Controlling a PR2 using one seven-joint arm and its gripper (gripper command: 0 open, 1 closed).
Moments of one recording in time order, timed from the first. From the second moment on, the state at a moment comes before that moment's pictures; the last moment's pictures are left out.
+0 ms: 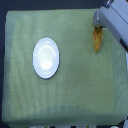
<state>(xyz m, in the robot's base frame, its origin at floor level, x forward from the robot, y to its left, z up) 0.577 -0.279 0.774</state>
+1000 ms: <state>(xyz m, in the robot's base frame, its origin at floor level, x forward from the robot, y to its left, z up) 0.523 -0.162 0.877</state>
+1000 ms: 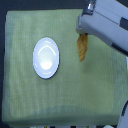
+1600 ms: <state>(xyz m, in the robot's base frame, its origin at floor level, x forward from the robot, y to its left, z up) 0.496 0.014 0.831</state>
